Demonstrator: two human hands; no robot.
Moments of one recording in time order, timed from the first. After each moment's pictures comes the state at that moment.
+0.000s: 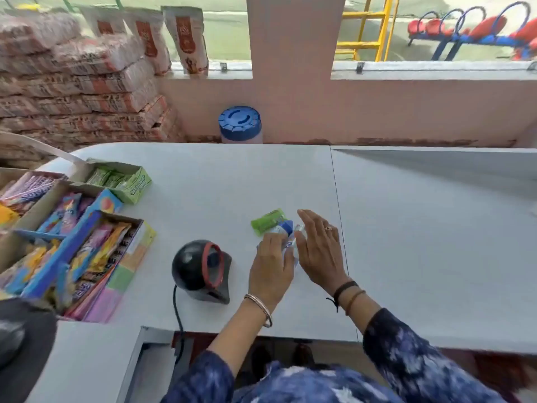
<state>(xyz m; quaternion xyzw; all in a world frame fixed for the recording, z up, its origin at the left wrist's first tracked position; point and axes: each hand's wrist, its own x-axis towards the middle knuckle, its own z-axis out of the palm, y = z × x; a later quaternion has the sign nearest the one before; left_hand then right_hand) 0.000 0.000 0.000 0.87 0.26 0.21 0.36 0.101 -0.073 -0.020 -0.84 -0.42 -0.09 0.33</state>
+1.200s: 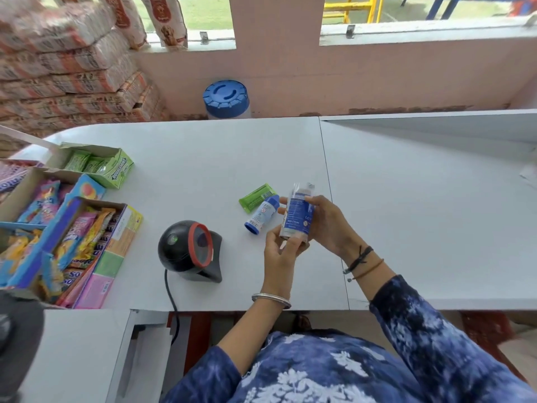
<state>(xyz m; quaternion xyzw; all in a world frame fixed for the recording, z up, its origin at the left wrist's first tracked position) 0.003 -0.049 0.004 0.47 0.30 0.21 0.80 0.124 -0.094 0.012 -0.52 -0.11 0.50 0.69</state>
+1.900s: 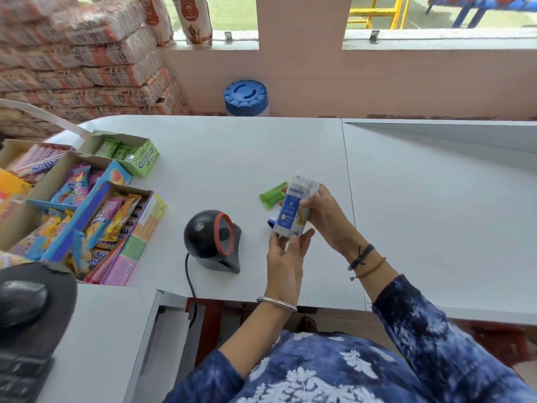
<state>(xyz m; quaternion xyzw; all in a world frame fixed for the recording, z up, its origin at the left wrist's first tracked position) -0.024 -0.039 0.013 0.31 0.28 0.26 0.87 0.097 -0.065 0.030 -0.58 -0.17 0.44 0.66</state>
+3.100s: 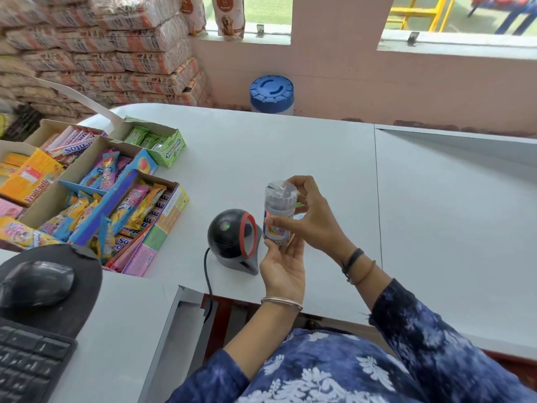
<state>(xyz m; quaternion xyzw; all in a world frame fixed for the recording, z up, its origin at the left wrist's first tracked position) -0.033 -0.005 0.007 0.06 0.33 0.36 0.87 0.059 -0.012 0.047 -0.69 -0.40 0.27 0.54</state>
